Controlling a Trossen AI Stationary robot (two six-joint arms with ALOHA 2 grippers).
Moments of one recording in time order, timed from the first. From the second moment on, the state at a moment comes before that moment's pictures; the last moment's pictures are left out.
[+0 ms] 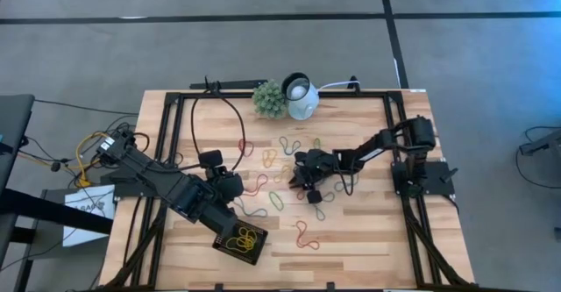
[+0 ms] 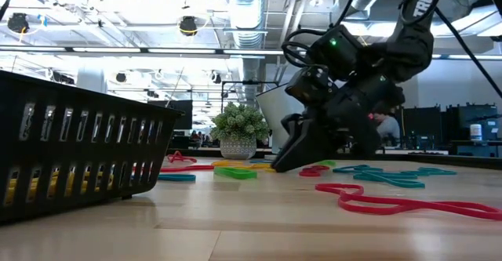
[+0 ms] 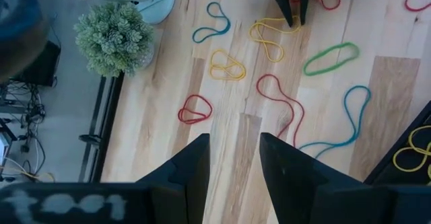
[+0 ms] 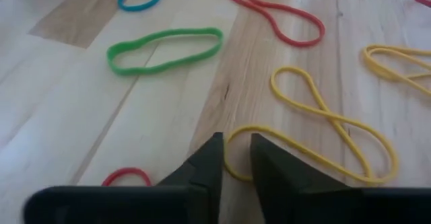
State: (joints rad) left arm -0.56 1.65 1.71 -1.57 -0.68 -0.70; right arm -0.04 1.94 0.68 0.51 -0.22 -0.29
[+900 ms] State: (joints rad) left arm -0.42 1.68 1.71 -1.18 -0.88 -0.60; right arm 0.03 1.25 0.67 0.39 -0.13 -0.21
